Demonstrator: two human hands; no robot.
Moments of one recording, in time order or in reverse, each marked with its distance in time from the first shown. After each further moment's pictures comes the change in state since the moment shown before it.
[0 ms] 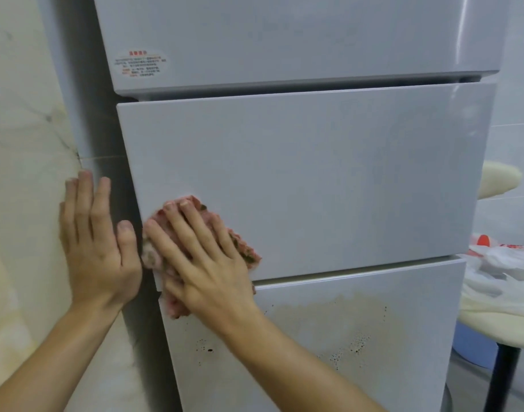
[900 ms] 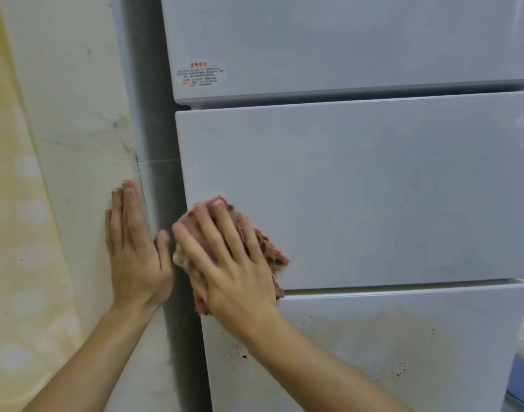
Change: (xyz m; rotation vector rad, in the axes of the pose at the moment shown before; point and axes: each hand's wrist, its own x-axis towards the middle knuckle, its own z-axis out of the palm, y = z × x) left_hand -0.013 -0.024 0.001 0.030 -0.040 -0.068; right_hand 0.012 -0.020 0.008 0.029 -0.023 -0.053
